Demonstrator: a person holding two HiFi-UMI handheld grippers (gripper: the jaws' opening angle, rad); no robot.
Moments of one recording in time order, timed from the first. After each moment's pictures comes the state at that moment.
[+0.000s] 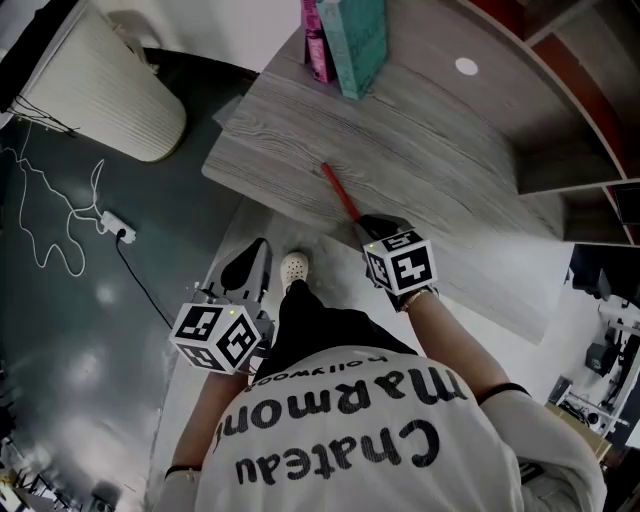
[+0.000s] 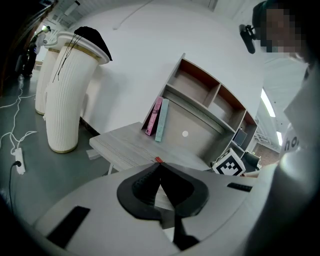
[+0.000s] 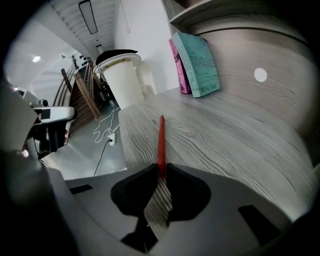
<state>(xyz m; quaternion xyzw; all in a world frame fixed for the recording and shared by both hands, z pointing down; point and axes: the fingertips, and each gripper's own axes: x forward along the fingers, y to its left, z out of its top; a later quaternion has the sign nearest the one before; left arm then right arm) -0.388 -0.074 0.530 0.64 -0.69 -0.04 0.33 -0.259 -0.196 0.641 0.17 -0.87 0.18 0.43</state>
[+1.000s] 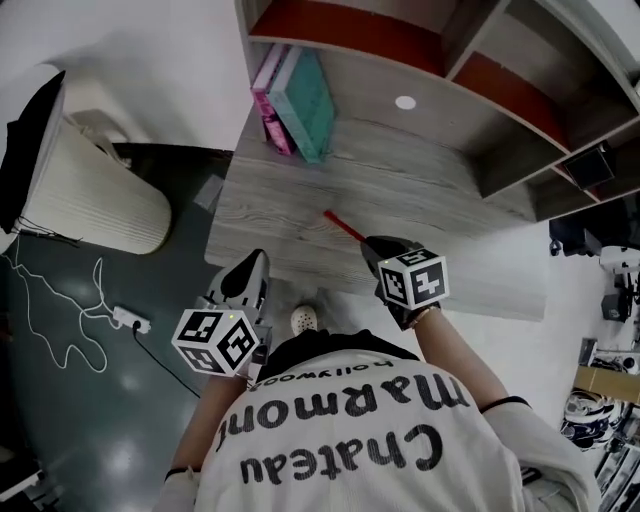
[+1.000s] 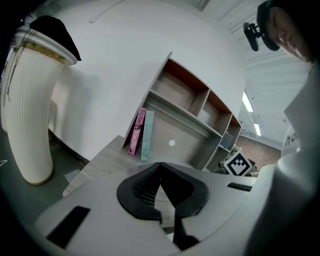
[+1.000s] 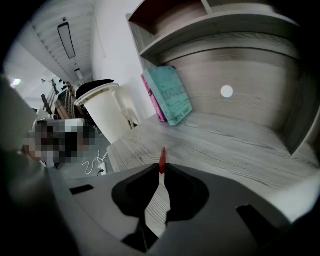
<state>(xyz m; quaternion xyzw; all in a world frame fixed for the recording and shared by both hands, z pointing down) -0.430 -0.160 0.470 0.74 -0.61 -0.02 0.29 -0.254 -0.244 0.565 0.29 -0.86 0.25 0.34</state>
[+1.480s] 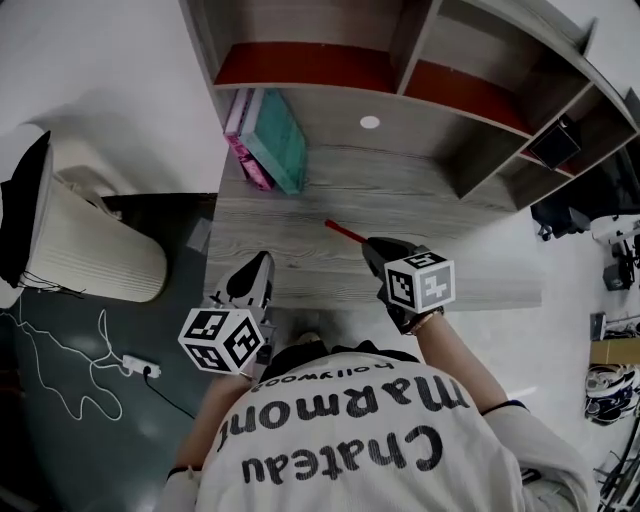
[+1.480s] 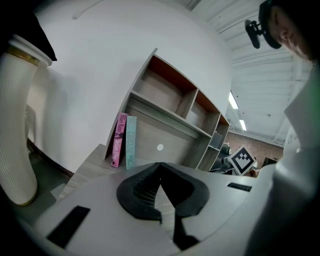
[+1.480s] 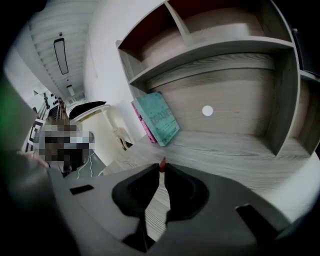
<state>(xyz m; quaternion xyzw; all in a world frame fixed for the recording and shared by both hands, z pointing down) -0.409 -0.206 0.440 0.79 -0.56 -0.01 0.24 -0.232 -0.269 0.512 0.36 -0.86 0.26 0.25</state>
